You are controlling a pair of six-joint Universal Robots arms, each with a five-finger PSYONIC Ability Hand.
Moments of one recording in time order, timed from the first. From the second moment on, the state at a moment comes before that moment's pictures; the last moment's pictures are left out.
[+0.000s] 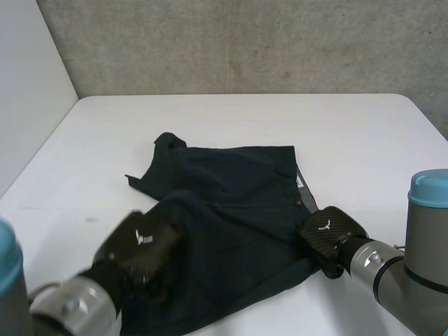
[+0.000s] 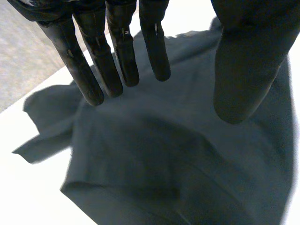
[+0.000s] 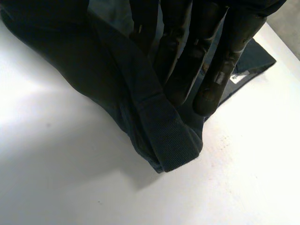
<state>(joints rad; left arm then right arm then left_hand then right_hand) 4.06 -1.54 -1.94 3.03 -1.60 3.44 1.97 -1.29 1.84 0.07 1.38 2.47 0.63 0.63 0.63 0.63 0.45 0.99 1.18 1.21 1.19 0.99</state>
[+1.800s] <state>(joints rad) 4.10 -1.30 -1.99 3.21 -1.72 3.65 1.96 -1.49 1.73 0.17 1.38 2.54 1.12 1.19 1.19 1.19 1.00 0.99 1.18 1.21 1.19 0.99</state>
